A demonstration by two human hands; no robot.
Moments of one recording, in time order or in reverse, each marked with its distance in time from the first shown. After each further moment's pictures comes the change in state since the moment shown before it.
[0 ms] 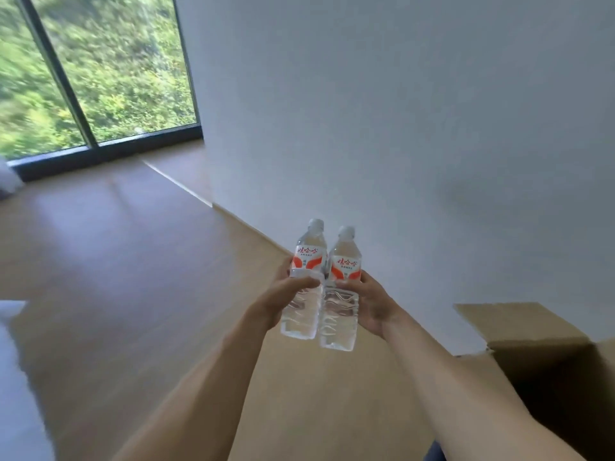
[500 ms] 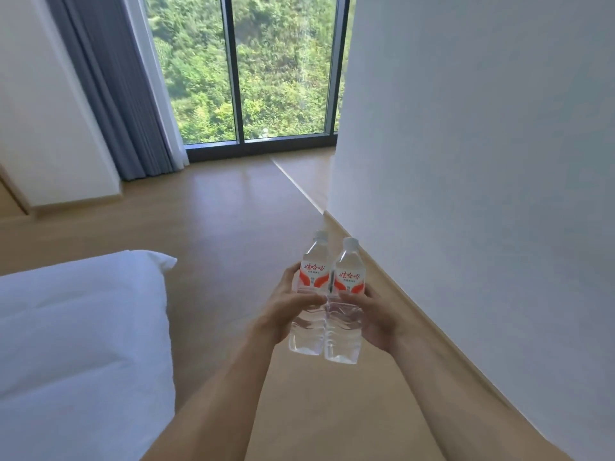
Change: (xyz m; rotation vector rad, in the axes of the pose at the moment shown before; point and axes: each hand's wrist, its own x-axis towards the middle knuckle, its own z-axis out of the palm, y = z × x) left_hand -0.056 0.012 -0.260 -0.105 0.410 0.068; right_hand 0.150 0.076 0.232 -0.140 -0.271 0.160
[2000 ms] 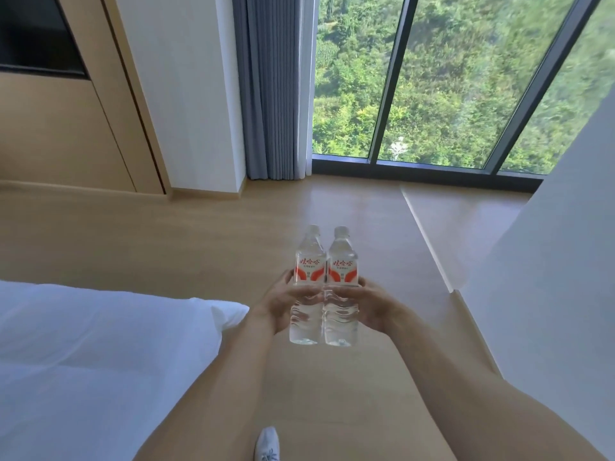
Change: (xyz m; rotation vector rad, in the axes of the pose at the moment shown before) left_hand 0.441 0.154 -0.351 -0.306 0.450 -0.032; right_hand 0.661 -0.109 0.205 -0.244 -0.559 0.225
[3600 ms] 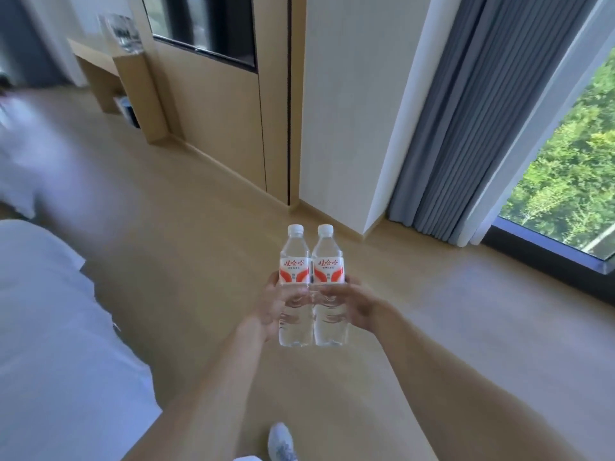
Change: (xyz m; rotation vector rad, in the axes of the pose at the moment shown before) left_hand 0.510 0.321 -0.318 -0.207 0.691 0.176; right_hand 0.762 -0.249 0.119 -0.316 -0.524 0.256
